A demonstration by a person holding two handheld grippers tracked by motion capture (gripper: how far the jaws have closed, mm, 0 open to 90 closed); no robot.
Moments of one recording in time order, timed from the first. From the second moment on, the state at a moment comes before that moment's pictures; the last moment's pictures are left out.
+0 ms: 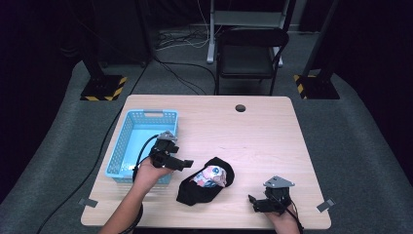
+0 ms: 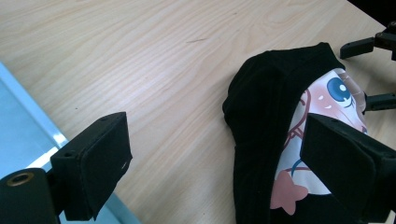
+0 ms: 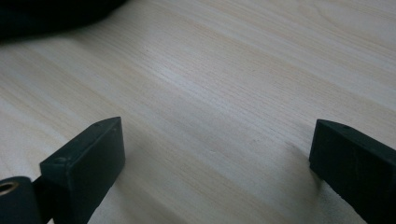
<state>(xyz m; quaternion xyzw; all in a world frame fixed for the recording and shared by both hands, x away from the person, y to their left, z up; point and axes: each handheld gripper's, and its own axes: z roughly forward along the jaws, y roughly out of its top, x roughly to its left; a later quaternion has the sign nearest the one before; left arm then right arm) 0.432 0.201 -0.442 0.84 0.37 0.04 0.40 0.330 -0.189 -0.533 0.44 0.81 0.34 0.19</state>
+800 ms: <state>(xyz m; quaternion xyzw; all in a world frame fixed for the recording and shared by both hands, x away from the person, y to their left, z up) 0.439 0.226 -0.440 0.82 0.40 0.05 0.42 0.330 -0.189 -0.534 0.44 0.81 0.34 0.19</state>
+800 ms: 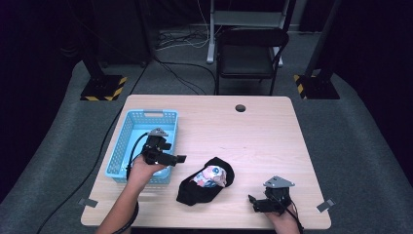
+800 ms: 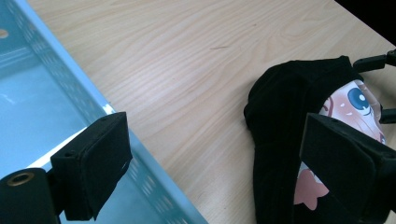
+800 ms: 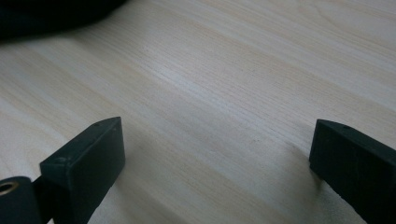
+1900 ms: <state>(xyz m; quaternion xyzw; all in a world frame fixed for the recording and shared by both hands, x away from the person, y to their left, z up) 0.446 0.258 -0.440 0.79 0.44 0.05 0.43 0.330 -0.189 -0.534 0.44 0.81 0.34 0.19</state>
